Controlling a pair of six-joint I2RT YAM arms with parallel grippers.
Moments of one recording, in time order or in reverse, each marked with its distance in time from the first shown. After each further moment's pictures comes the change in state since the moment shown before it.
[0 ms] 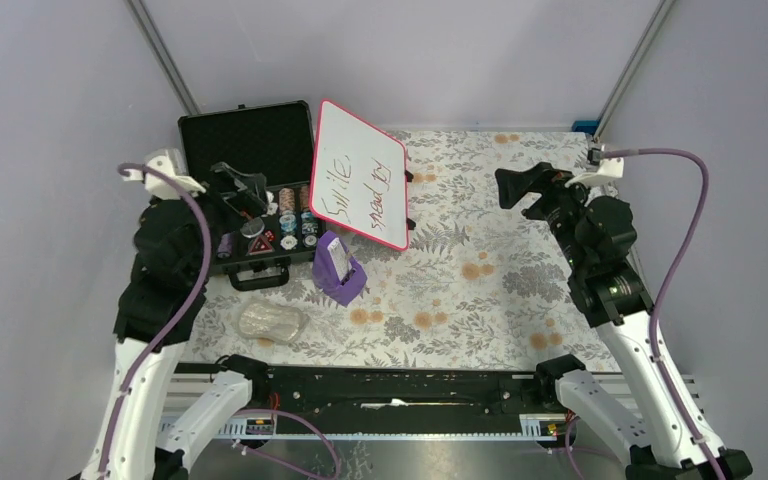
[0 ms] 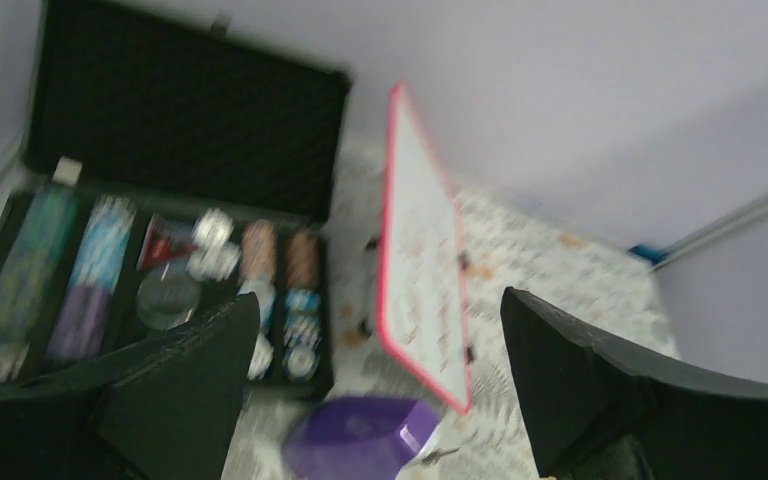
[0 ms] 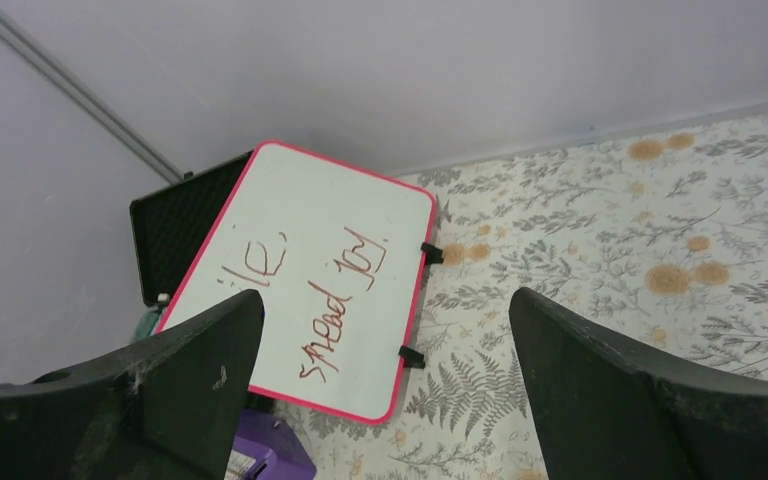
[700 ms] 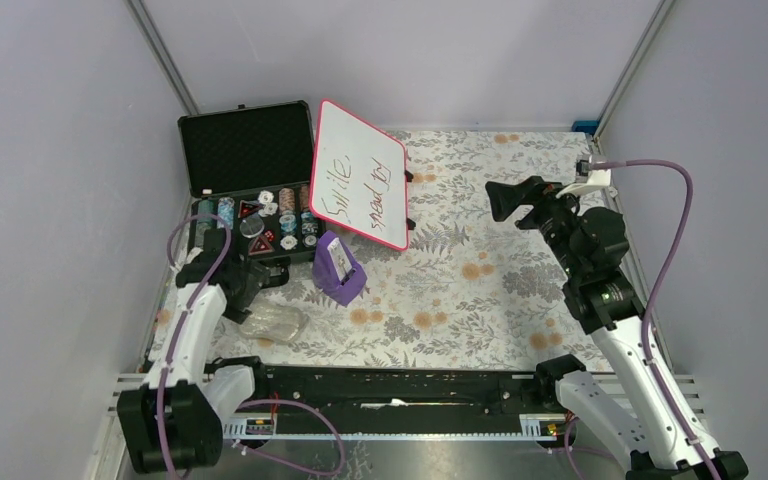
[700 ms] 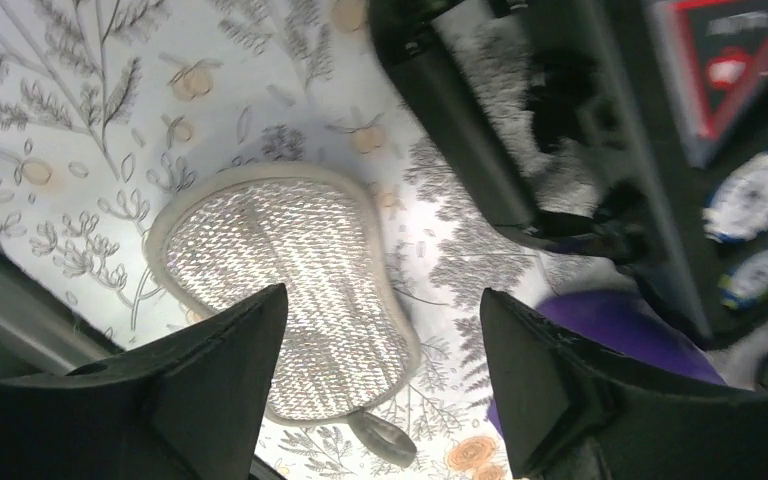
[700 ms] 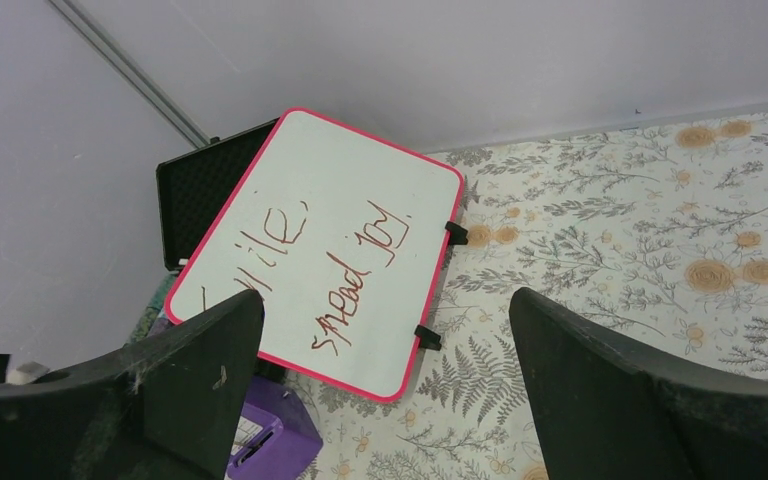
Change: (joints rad) left arm 0.362 0.216 -0.538 -0.334 0.066 -0.542; right arm 0.000 -0.021 -0.106 0.079 -0.106 -0.002
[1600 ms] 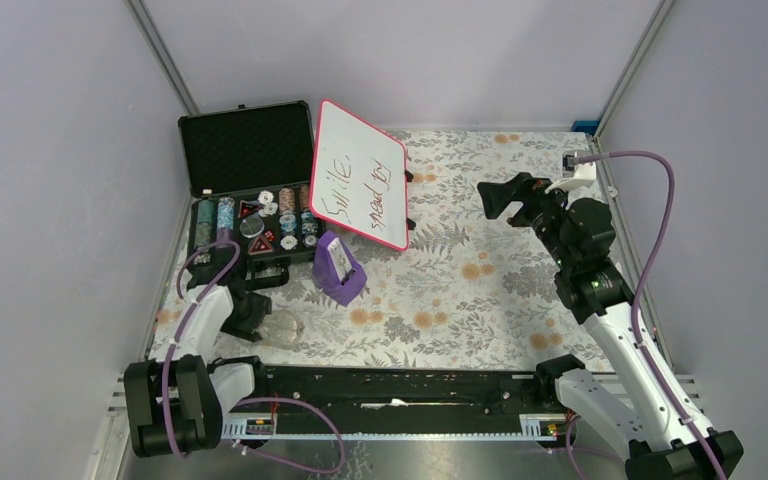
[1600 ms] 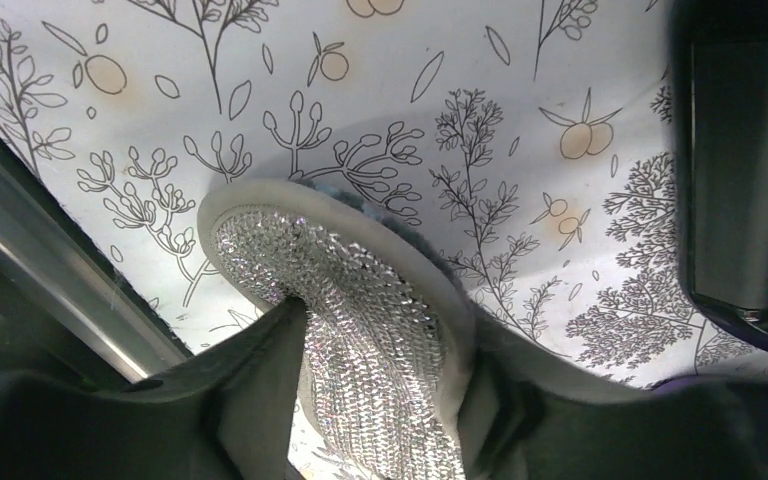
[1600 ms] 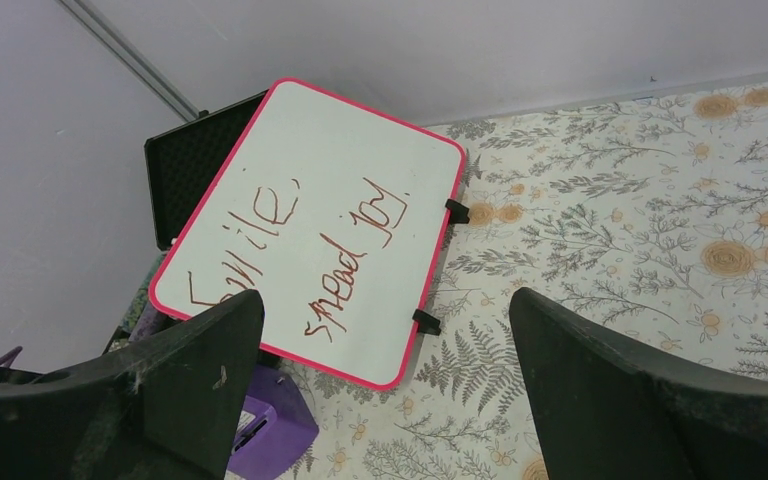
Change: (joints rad) left arm 0.018 0.129 -0.162 -0.008 0.023 -0.198; right arm 0.000 0.075 -0.014 0.037 -0.028 0.005
